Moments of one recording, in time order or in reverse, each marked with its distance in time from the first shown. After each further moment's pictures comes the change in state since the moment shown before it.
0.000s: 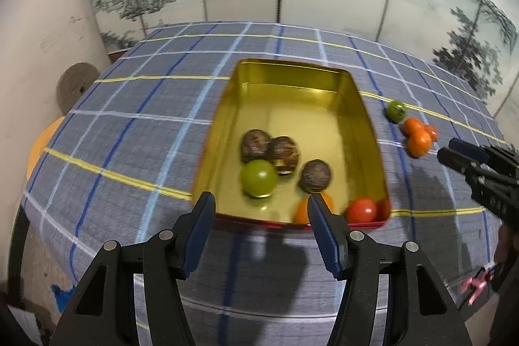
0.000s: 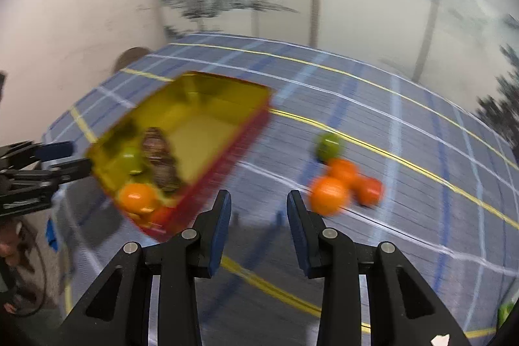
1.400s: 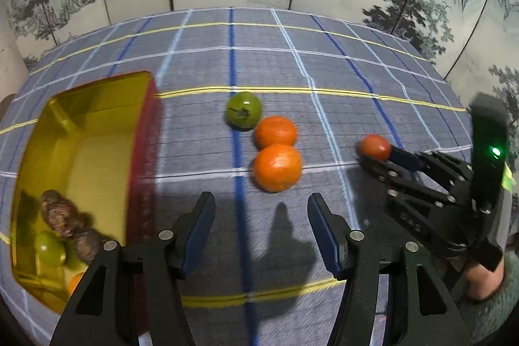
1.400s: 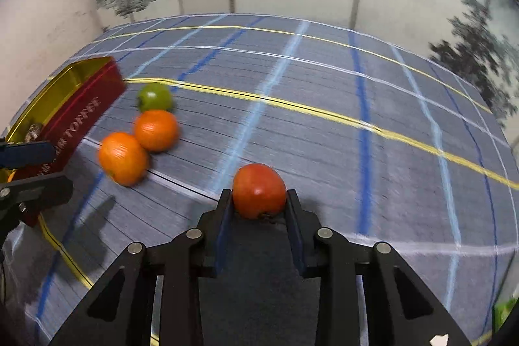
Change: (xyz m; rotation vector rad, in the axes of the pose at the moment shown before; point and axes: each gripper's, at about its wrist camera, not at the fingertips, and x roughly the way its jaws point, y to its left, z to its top) left arm 0.084 -0.189 0.050 0.160 0.098 -0.234; right arm 0.043 -0.145 -0.045 0.153 0.065 -0.162
